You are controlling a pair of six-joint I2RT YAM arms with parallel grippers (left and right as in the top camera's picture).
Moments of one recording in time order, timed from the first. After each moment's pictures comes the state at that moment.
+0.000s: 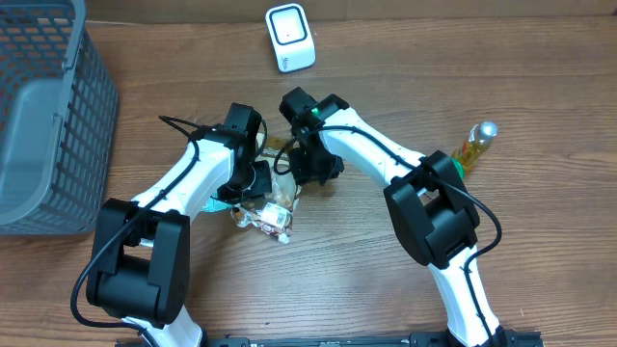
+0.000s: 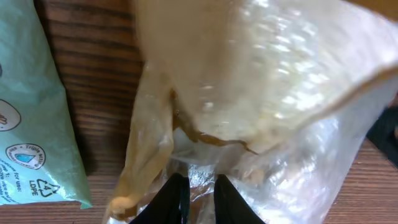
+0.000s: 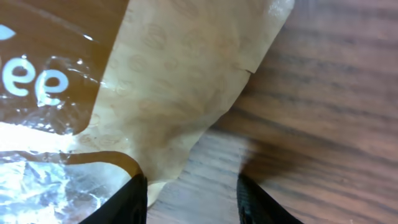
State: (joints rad) left arm -0.28 1.83 1.16 -0.83 0.10 -0.41; right arm 0.63 2.30 1.82 -1.05 -0.15 0.39
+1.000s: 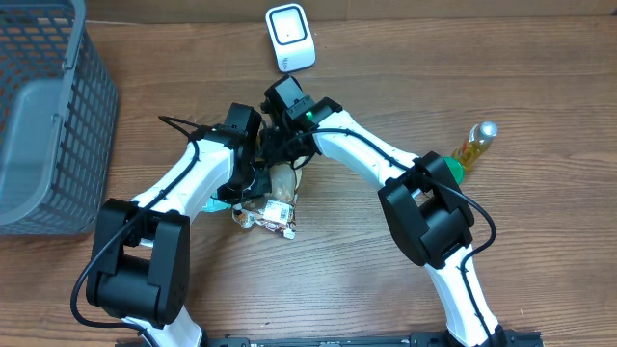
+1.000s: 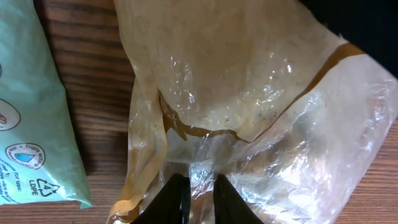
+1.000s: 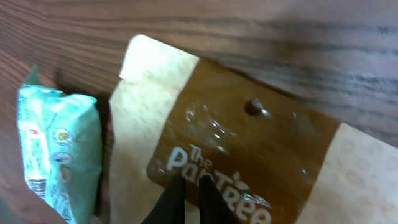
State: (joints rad) left arm -0.28 1.83 1.16 -0.83 0.10 -0.41; right arm 0.65 2.32 1.83 -0.67 -0.32 0.41
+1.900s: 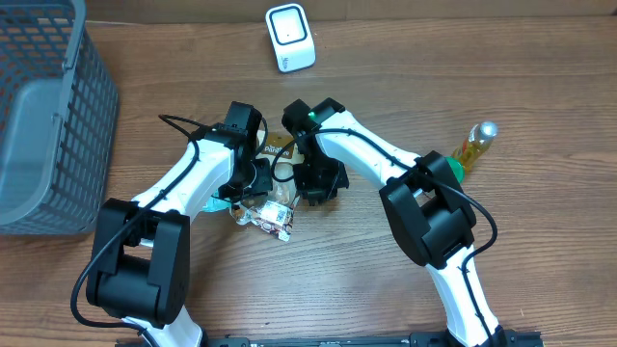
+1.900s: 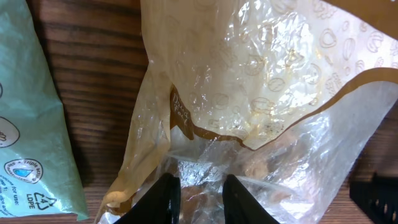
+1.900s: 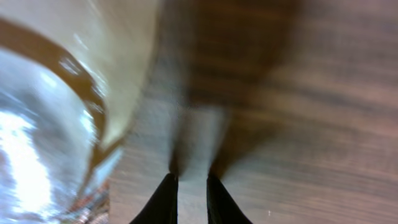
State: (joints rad) left arm -0.28 1.83 1.16 -0.80 0.10 -0.41; right arm 0.65 2.31 1.80 -1.25 -0.22 0.45
